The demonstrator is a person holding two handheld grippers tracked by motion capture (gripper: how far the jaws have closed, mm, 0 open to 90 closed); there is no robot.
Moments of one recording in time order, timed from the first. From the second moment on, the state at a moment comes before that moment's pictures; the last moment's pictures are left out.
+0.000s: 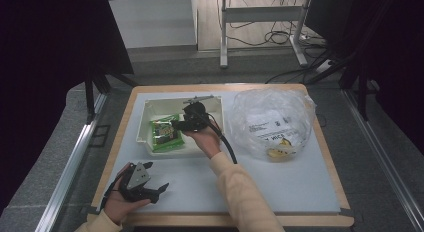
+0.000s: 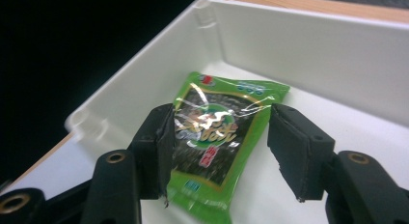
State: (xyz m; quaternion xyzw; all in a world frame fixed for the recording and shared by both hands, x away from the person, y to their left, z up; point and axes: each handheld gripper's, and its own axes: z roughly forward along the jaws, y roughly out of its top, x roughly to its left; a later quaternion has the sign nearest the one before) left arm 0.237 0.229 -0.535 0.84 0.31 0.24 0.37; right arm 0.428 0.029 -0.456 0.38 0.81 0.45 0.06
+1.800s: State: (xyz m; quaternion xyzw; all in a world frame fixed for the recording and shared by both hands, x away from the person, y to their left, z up) left arm 0.238 0.226 -0.539 0.84 0.32 0.24 0.36; right arm 0.317 -0.163 -0.461 0.34 0.81 0.46 0.12
